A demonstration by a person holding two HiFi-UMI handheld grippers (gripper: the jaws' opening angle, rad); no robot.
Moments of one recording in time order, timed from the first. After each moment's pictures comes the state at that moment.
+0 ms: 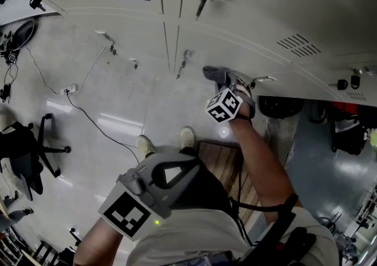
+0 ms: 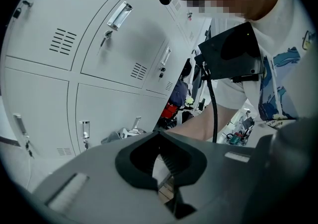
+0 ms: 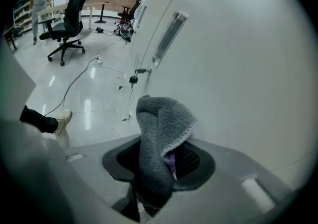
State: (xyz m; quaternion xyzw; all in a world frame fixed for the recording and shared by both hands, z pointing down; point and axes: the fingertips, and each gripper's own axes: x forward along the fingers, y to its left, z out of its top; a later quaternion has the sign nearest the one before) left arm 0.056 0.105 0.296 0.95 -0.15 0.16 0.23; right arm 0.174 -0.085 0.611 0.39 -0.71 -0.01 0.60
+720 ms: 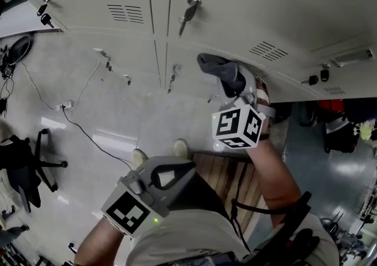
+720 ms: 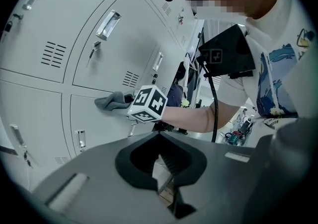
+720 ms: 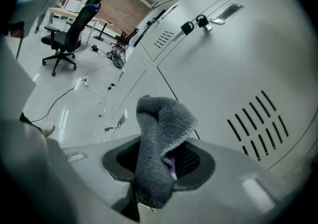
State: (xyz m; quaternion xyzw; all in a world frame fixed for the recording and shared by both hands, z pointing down) left arm 0.064 0.113 0.268 0.96 -0.14 0.14 0.21; right arm 0.151 -0.097 0.346 0.45 -0.73 -0.17 0.48
